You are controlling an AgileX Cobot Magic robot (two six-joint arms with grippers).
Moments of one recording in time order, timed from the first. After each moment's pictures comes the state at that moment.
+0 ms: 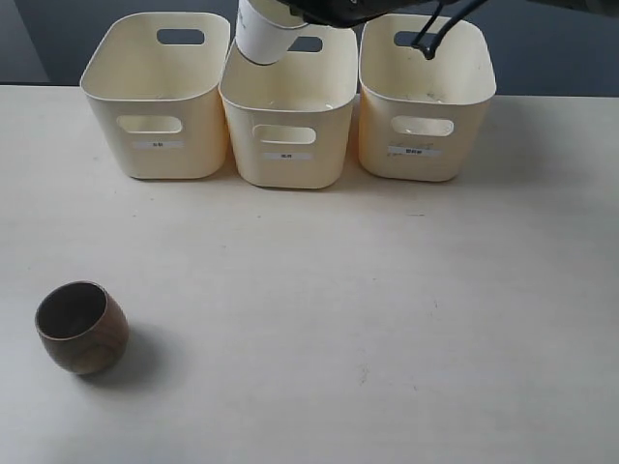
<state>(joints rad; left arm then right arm) -0.04 0.00 0.00 0.06 0.23 0.12 0.57 1.81 -1.53 -0.03 0.31 0.29</state>
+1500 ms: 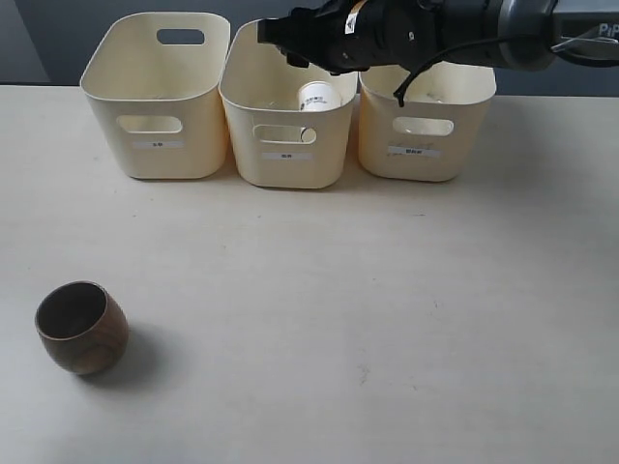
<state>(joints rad) -0.04 0.00 0.00 0.06 0.23 0.12 0.52 2.00 -1.53 -0.07 0.12 0.37</state>
